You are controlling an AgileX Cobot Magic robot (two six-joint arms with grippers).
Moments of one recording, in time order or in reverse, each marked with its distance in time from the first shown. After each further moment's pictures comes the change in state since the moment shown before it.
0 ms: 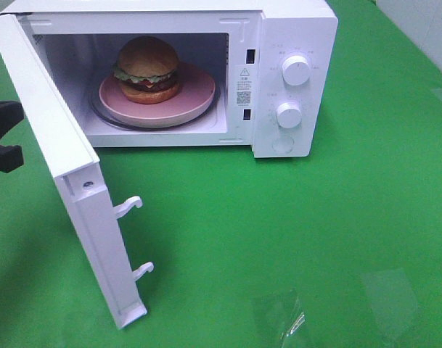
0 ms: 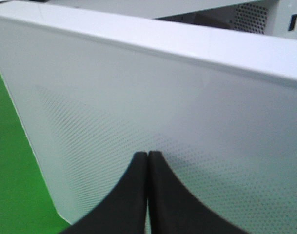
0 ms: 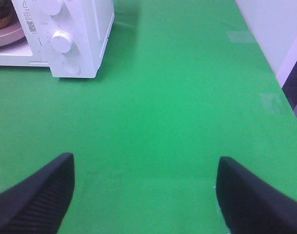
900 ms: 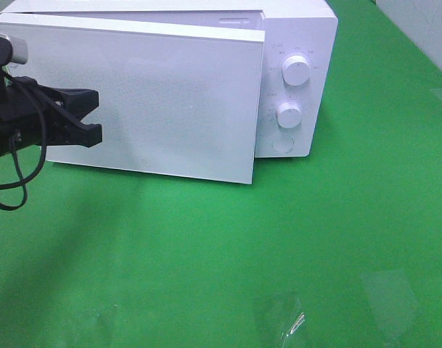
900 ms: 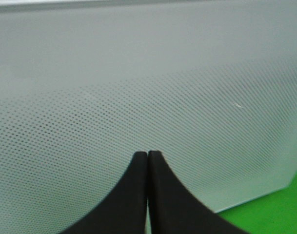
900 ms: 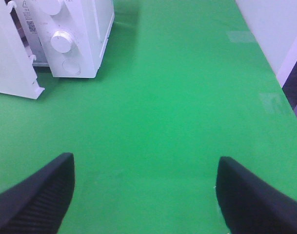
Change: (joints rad) left arm -0.210 0.239 -0.228 -0.121 0.037 0.013; right arm 0.000 0.000 0.000 0.000 0.000 0.000
